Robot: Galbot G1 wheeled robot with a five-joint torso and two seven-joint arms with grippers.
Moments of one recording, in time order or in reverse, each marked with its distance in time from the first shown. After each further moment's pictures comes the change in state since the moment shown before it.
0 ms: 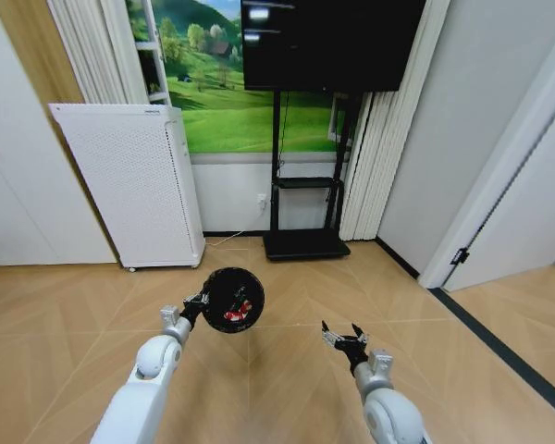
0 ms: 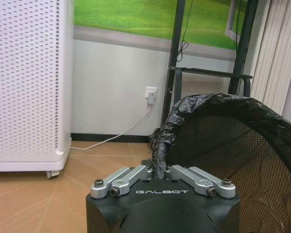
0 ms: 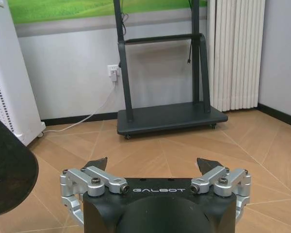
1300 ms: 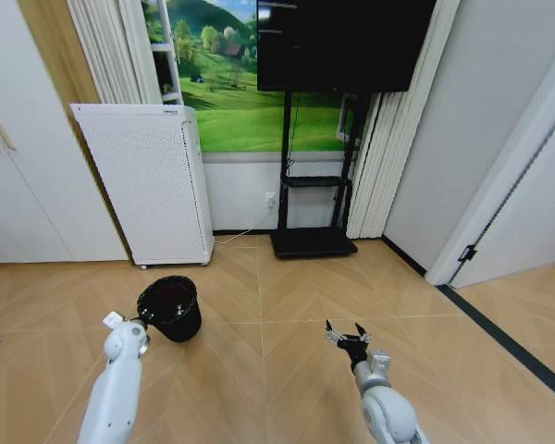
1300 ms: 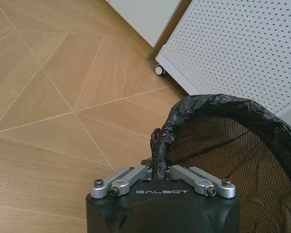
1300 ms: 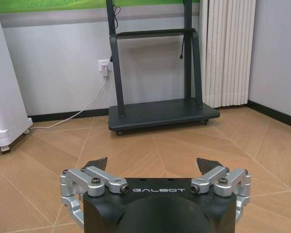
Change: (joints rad) left arm -0.282 -0.029 -0.307 0.425 -0.529 0.174 -0.642; right arm 0.030 -0.005 0.014 -0.091 -0.001 0.046 0.022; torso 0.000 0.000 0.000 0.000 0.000
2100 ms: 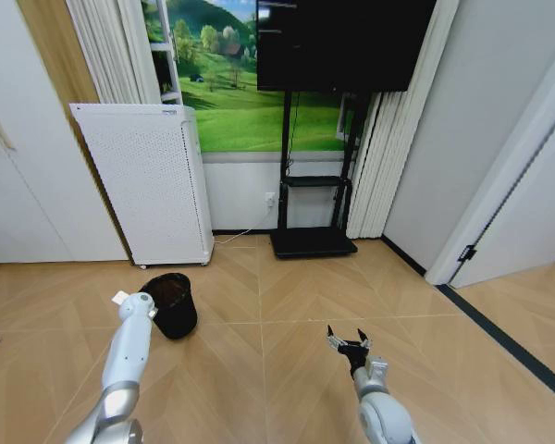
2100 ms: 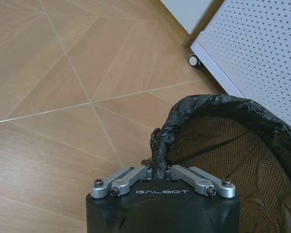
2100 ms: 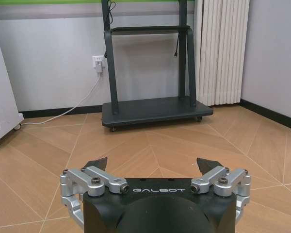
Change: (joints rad) left arm -0.328 0.008 0.038 0.432 0.029 -0.056 -0.113; right arm -0.006 0.036 0.000 -0.055 -0.057 0.053 0.000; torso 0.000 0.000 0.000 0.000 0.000
